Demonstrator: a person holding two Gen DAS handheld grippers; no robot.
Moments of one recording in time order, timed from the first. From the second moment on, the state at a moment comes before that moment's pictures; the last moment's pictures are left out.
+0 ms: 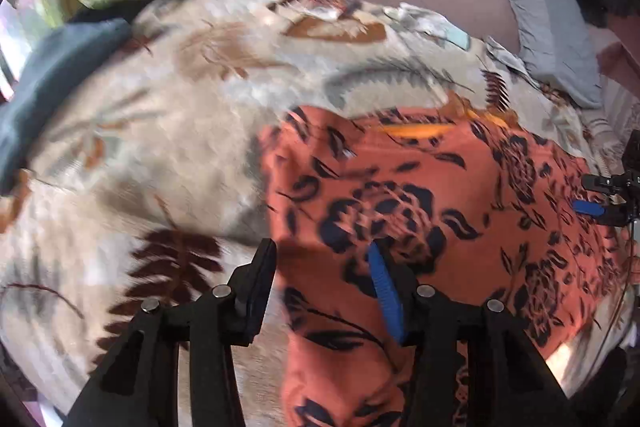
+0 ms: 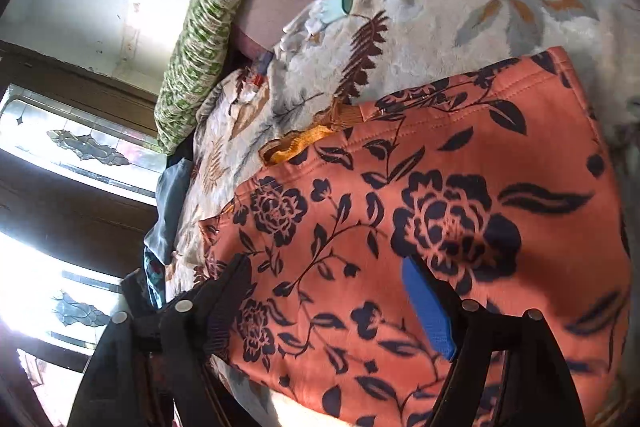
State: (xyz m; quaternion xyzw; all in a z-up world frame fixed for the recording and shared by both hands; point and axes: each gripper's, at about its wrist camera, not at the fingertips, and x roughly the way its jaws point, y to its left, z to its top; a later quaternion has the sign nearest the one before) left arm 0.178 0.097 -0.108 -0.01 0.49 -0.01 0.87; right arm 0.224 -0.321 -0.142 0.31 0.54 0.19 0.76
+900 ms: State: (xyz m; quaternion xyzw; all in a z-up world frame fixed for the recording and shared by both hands) left arm 0.192 0.088 -0.092 -0.03 0.44 -0.06 0.89; right arm 0.205 -0.333 -0.130 0.31 0.50 0.22 0.78
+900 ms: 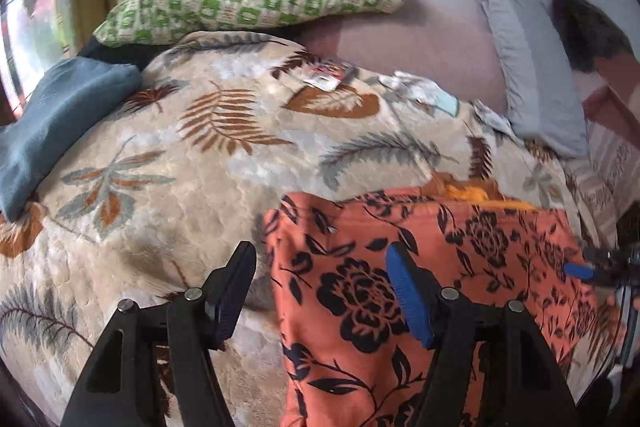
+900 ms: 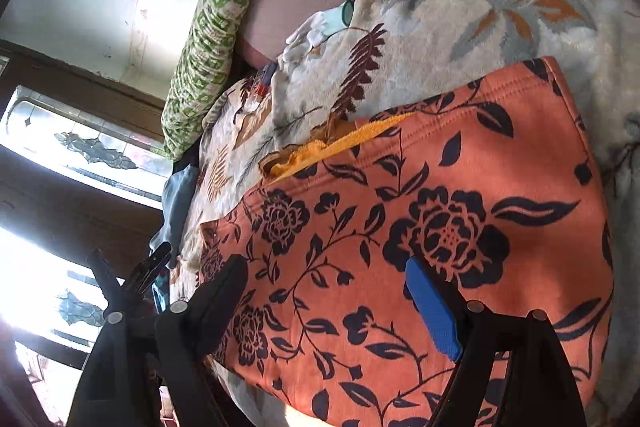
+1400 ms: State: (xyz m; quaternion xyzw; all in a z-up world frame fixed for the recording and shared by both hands) left arm 0.131 0.074 -0.085 -0.04 0.44 -0.08 0.89; right arm 0.115 -0.384 -0.112 0.35 0.47 0.12 0.80
